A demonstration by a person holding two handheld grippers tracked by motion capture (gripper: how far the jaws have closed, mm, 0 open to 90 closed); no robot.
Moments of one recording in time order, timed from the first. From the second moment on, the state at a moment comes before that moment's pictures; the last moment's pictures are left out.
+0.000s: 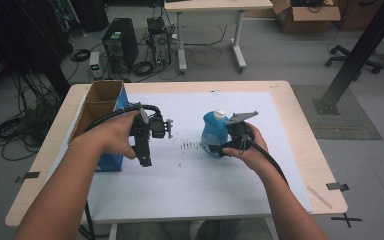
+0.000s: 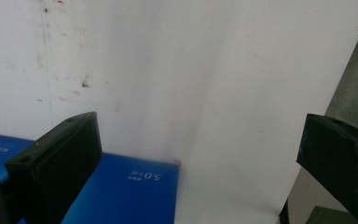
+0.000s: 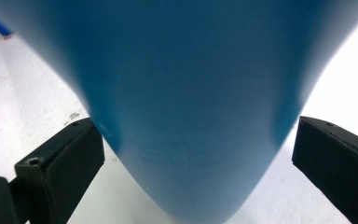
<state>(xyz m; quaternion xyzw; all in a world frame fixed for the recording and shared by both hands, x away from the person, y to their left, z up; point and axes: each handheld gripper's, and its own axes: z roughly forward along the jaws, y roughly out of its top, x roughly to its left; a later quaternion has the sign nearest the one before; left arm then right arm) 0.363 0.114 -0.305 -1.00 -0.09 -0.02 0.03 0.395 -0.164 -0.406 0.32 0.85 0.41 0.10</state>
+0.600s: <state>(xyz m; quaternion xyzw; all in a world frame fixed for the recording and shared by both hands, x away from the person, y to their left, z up) 0.360 0.116 -0.305 -1.00 -0.09 -0.02 0.02 0.389 -0.158 -0.413 0.34 0.81 0.46 0.14</state>
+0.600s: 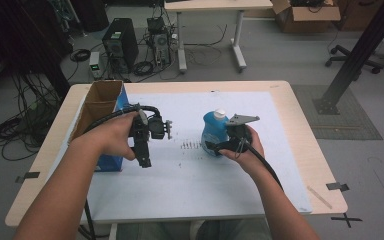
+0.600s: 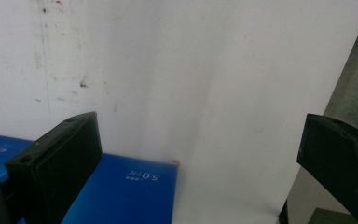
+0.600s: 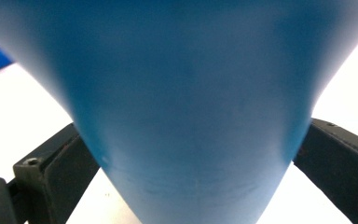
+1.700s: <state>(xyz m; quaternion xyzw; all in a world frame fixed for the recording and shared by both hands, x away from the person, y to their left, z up) 0.359 0.117 -0.306 -1.00 -0.09 -0.02 0.02 0.383 -0.152 -0.426 0.36 0.78 0.49 0.15</state>
